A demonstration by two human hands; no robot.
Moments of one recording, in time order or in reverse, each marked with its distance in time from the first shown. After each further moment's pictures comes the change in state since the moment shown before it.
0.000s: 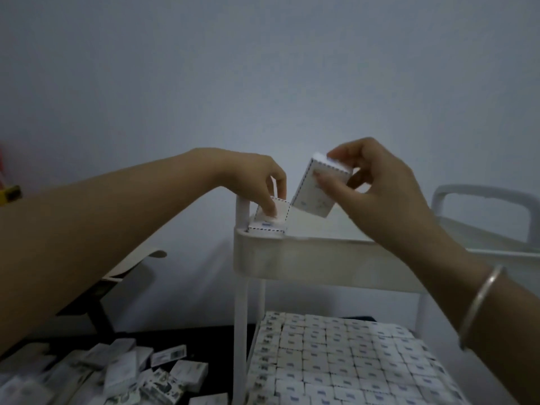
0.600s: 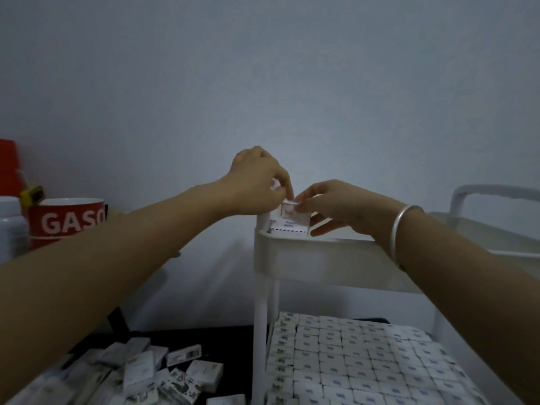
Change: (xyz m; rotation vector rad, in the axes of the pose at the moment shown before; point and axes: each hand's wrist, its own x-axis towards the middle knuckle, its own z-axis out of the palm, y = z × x) left_hand -0.025 -0.008 0.030 0.056 0.474 0.001; right_hand 0.053 0.031 0.072 0.158 -0.641 0.589
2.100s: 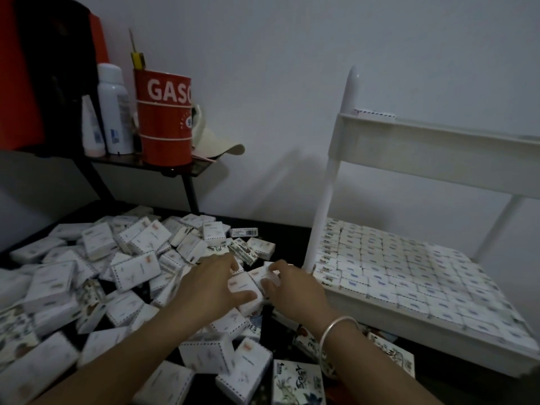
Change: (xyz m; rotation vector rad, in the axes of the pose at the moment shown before) left_hand -0.319 -0.017 0.141 -0.168 -0.348 -0.701; right_hand -0.117 0.159 0.265 -0.573 -0.144 -0.151
